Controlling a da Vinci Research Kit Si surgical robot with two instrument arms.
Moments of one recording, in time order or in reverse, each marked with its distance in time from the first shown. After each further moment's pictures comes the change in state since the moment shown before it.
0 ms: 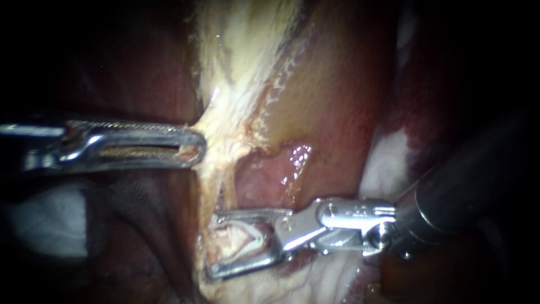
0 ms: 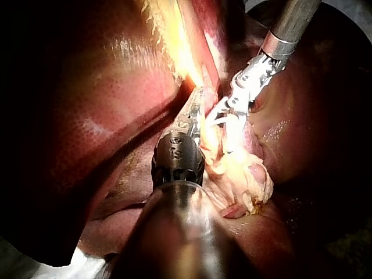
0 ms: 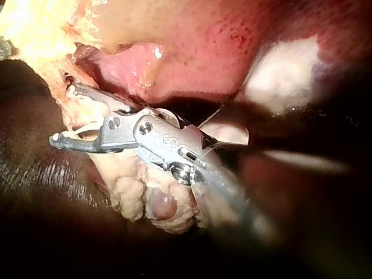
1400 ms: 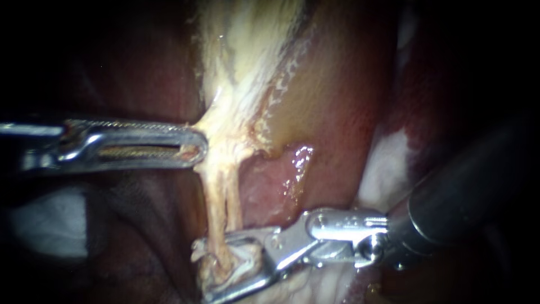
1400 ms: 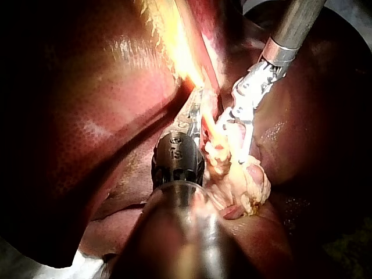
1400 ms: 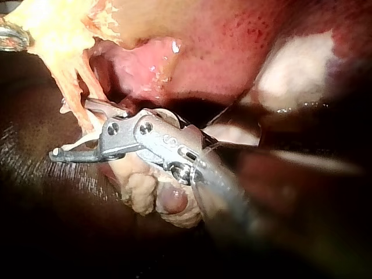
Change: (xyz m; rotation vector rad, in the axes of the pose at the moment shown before) right arm 0.001 -0.002 0.002 0.194 -0.007 -0.004; left arm 0.000 0.000 0.000 0.005 0.005 -0.001
